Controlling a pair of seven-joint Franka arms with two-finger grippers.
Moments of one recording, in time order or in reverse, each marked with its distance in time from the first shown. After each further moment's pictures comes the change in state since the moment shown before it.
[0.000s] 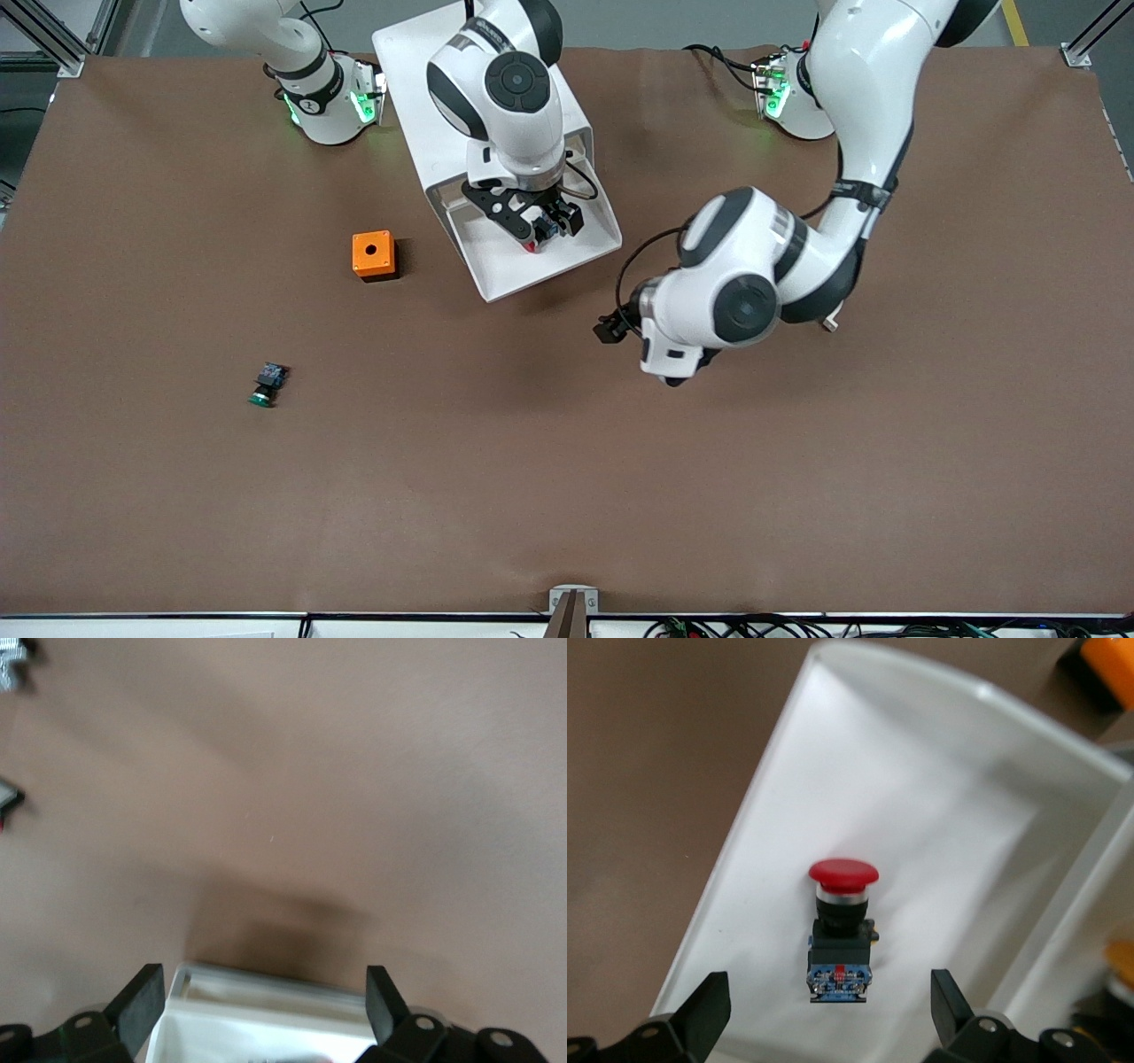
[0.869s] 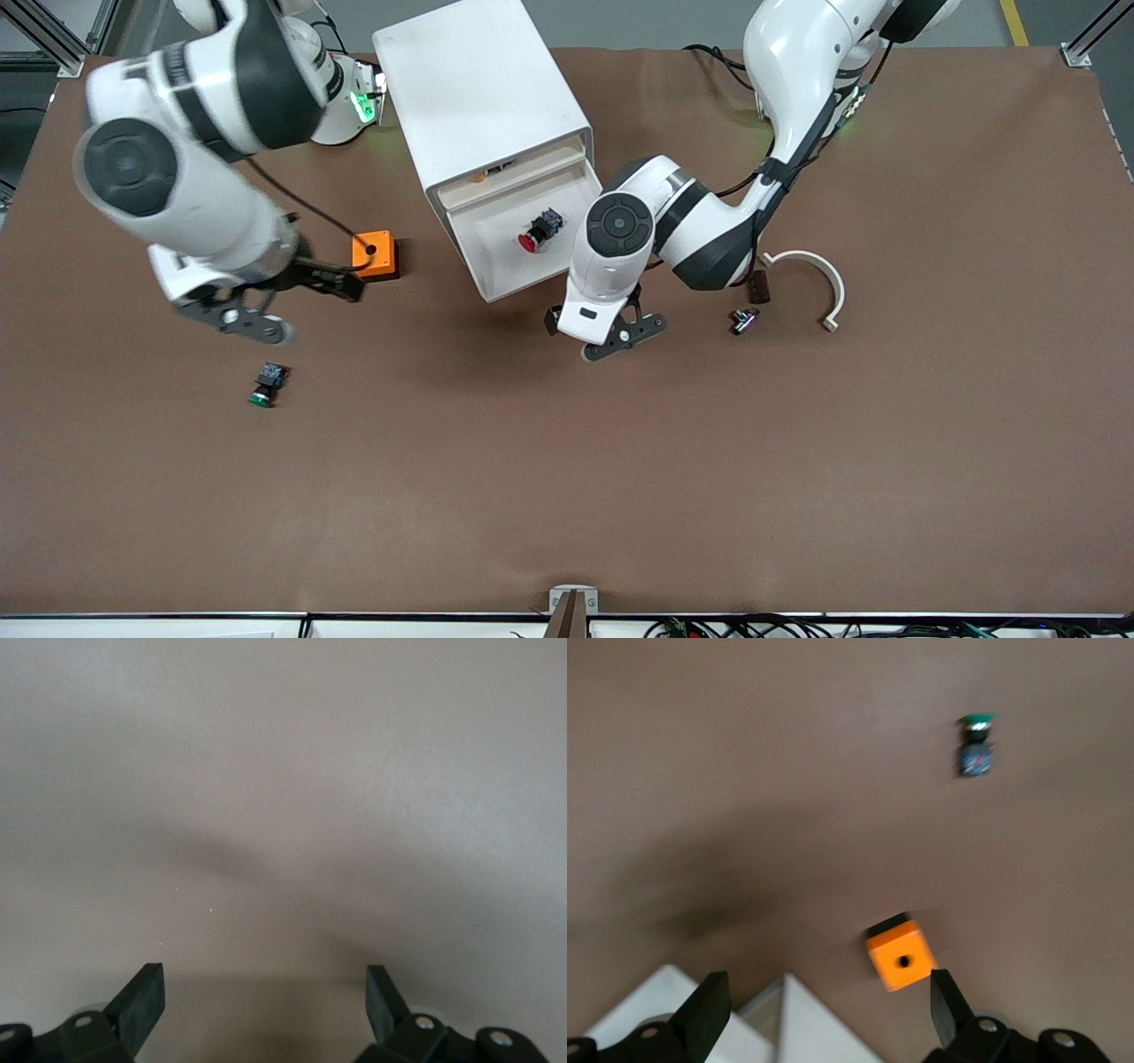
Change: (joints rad) left arm -0.139 0.021 0.000 -0.090 0.256 0.267 0.000; right arm -0.534 -0.034 -0.020 0.262 -0.097 -0.395 -0.903
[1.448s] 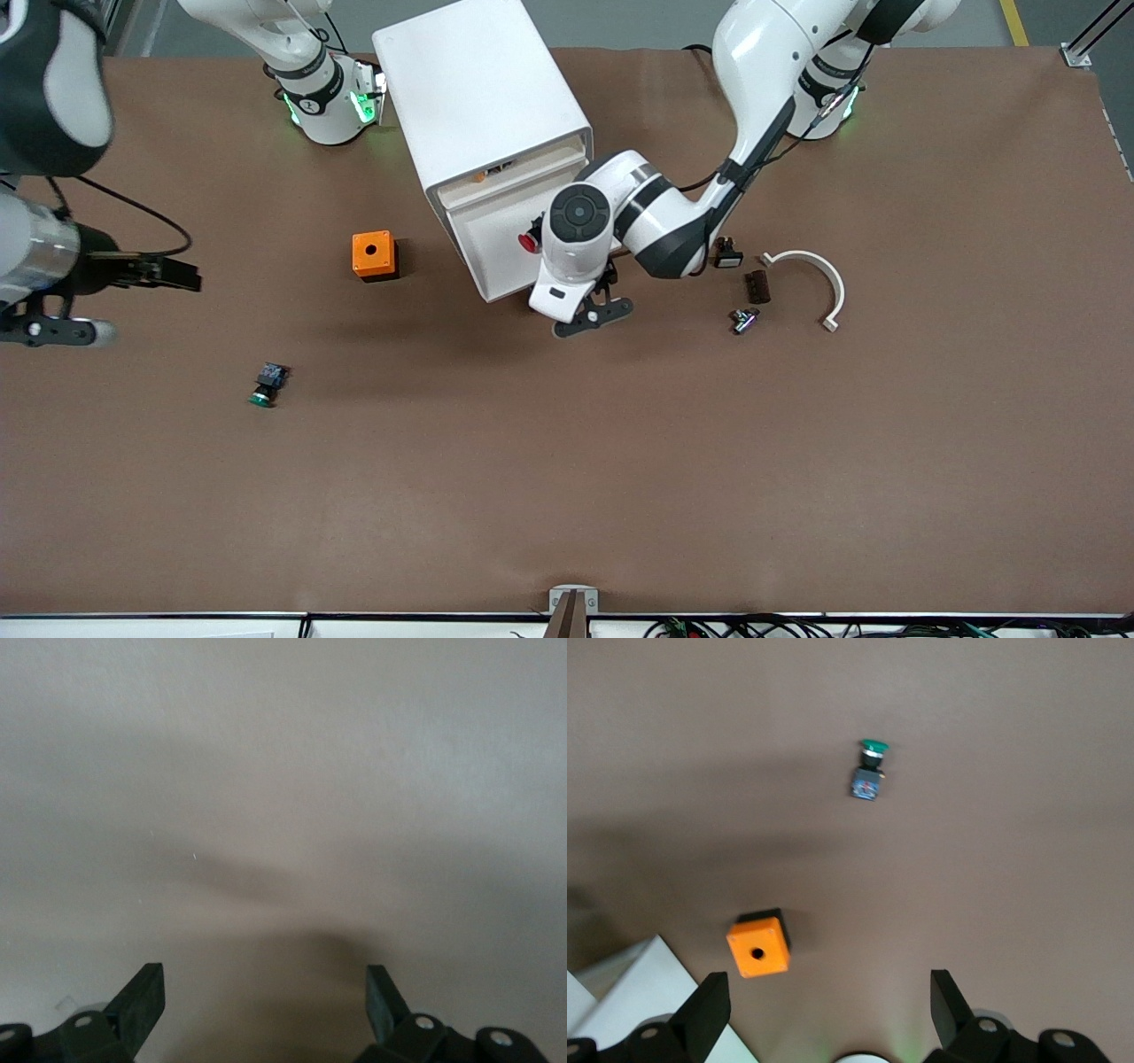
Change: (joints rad) left arm -0.084 0.023 0.000 -0.052 0.001 0.027 -0.004; right arm -0.310 -0.039 -0.001 0.002 -0.010 -0.105 -0.542
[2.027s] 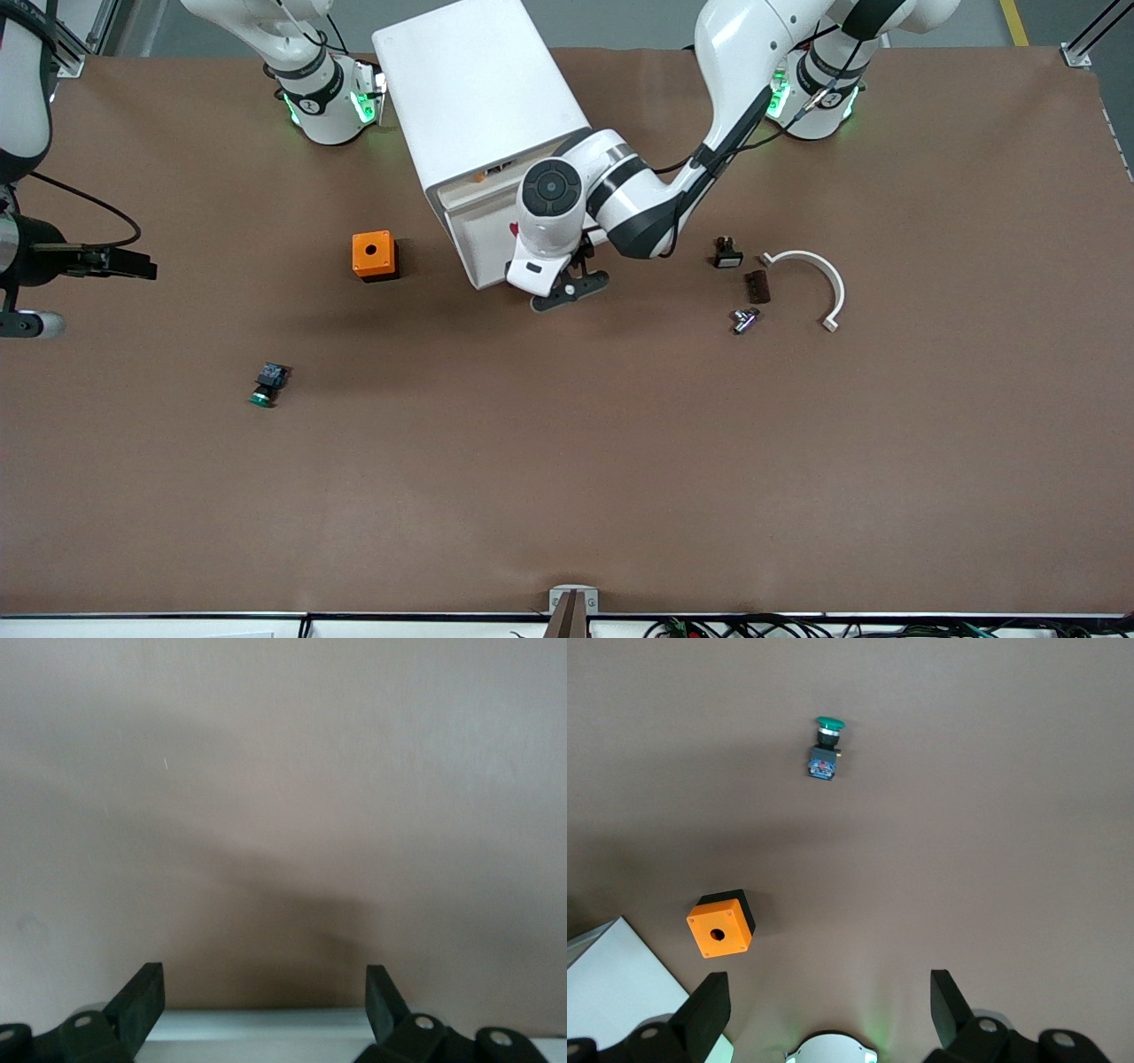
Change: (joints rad) left arm -0.034 0.000 -0.048 -0.003 -0.053 -0.005 -0.119; right arm -0.061 -0.002 -0.005 0.010 -0.028 -0.048 -0.047
